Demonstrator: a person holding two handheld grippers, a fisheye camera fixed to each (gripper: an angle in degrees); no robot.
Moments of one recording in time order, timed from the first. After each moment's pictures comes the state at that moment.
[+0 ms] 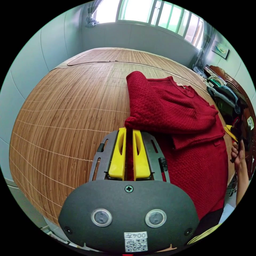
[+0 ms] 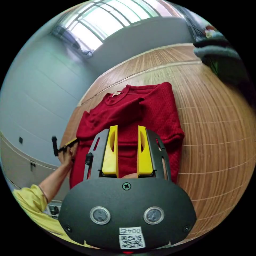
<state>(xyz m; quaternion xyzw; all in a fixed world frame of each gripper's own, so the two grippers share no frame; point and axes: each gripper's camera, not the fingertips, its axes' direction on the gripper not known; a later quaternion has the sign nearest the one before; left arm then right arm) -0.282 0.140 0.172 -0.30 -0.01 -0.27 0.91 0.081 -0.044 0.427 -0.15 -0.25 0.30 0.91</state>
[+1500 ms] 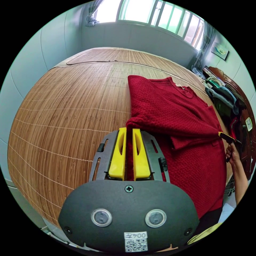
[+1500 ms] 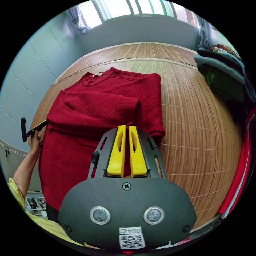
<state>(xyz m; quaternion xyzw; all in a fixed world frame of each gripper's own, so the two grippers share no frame) -0.317 0.135 0.178 -0.30 0.00 -0.27 0.91 0.040 -0.081 0.423 -0.24 -0.10 0.17 0.95</state>
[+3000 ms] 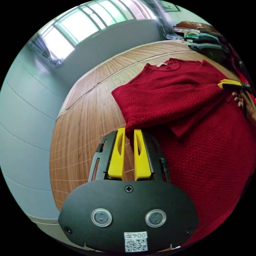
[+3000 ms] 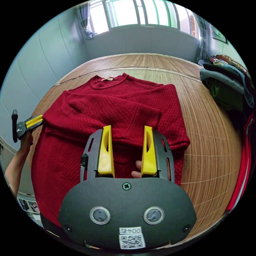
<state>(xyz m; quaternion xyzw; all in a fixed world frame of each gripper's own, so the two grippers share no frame) -0.237 0.067 0.174 -0.32 -0.10 0.02 0.94 -0.062 -0.096 0.401 -0.18 -0.07 0.15 0.97</state>
